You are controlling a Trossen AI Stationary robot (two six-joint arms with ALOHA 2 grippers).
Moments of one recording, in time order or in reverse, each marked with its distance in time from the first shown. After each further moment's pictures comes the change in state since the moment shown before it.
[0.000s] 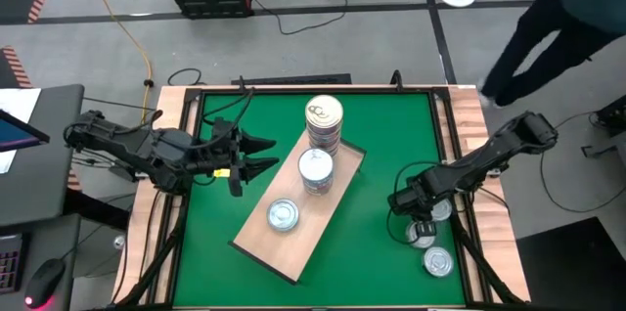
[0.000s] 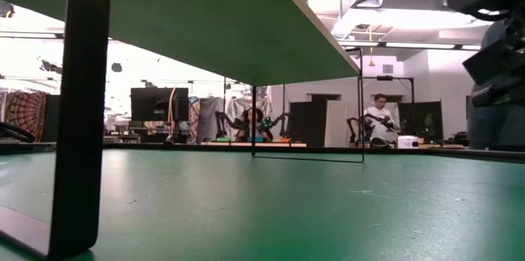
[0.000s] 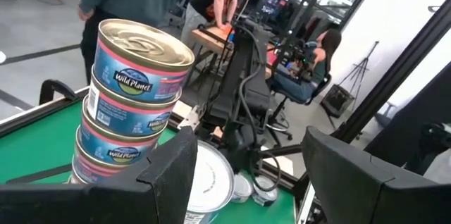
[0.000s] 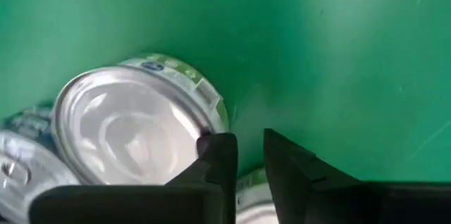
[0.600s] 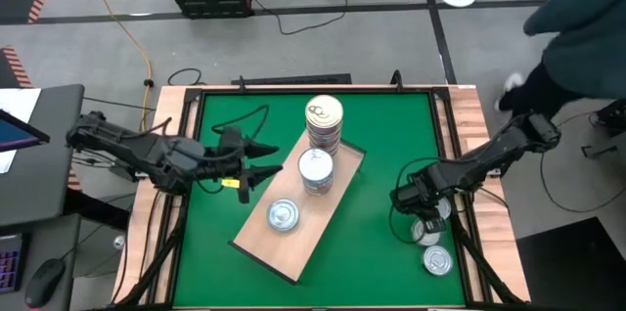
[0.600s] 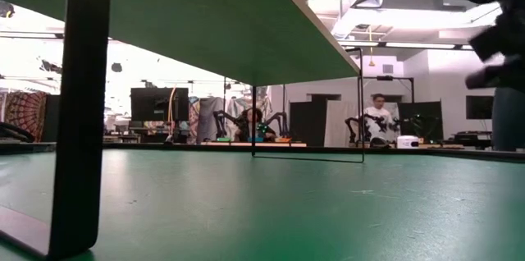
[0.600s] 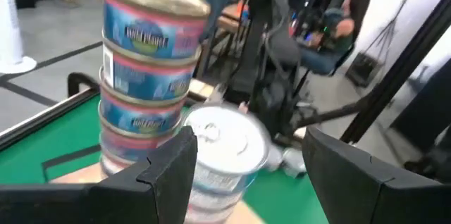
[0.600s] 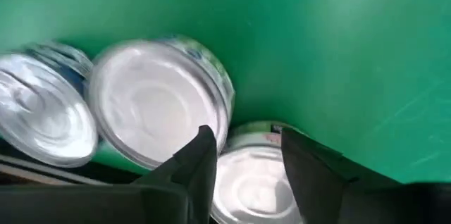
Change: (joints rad) left arm 0.010 0.004 -0.097 -0.004 -0.008 0.078; right arm -0.033 -0.035 0.097 -0.197 -0.009 -0.181
